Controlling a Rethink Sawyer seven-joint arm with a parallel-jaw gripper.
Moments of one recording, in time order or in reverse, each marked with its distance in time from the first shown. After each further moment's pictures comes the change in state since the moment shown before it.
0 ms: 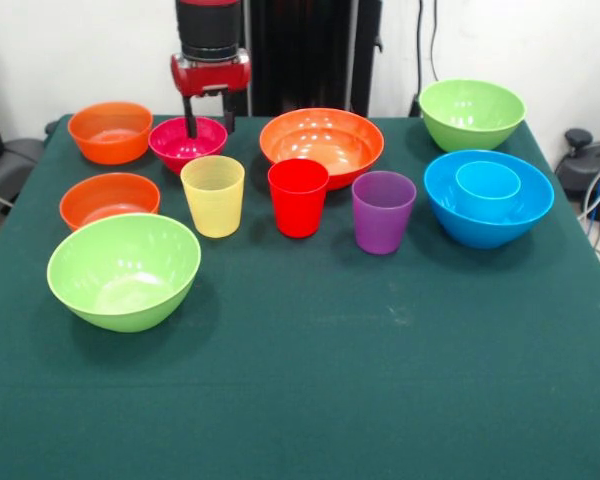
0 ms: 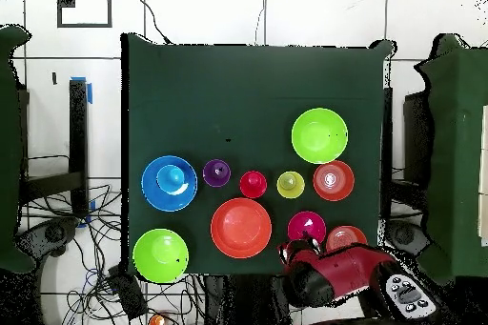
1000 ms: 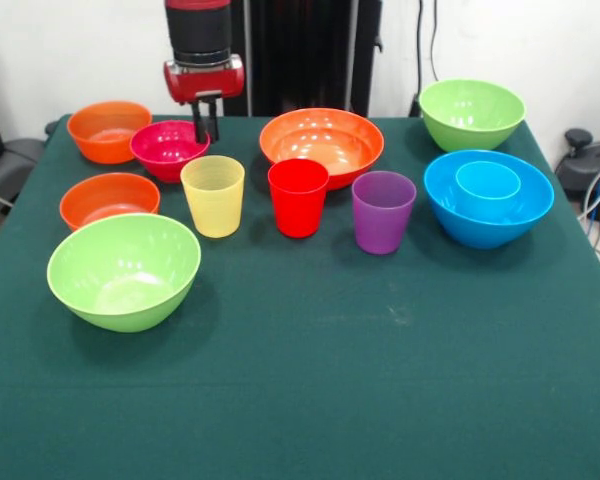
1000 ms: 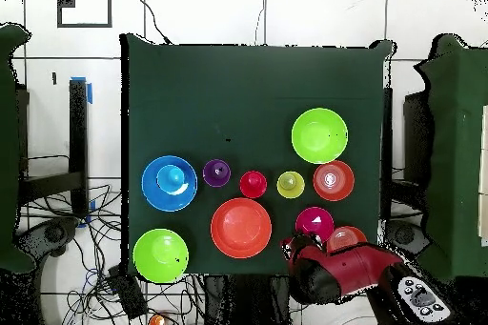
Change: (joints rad) arm -0.077 0.000 0.068 0.001 0.000 0.000 0.000
